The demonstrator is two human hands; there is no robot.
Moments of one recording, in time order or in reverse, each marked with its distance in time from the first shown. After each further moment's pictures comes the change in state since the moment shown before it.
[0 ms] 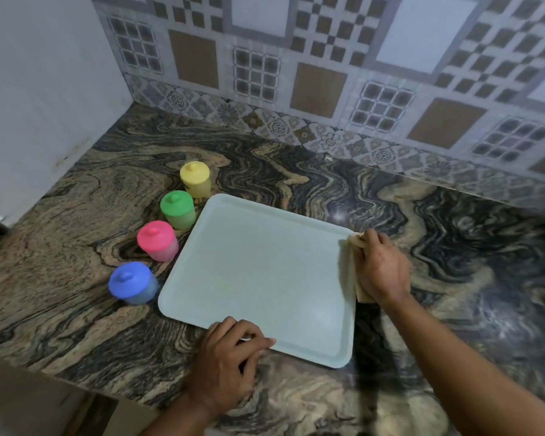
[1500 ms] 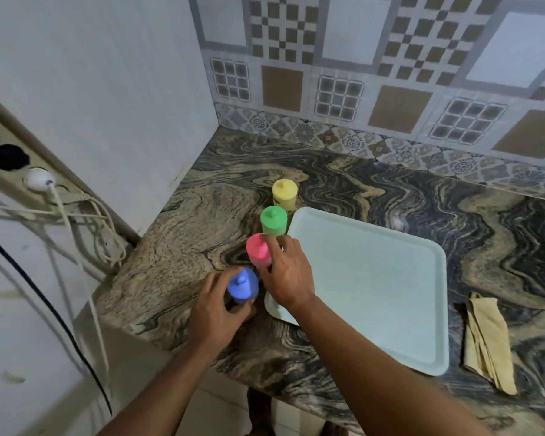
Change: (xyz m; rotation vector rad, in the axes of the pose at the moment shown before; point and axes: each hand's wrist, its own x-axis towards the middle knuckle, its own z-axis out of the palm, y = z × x) left_hand -0.010 -0.114 -0.165 -0.014 0.247 -0.403; right_hand -0.056 -0.340 0.020 0.474 -0.121 -0.355
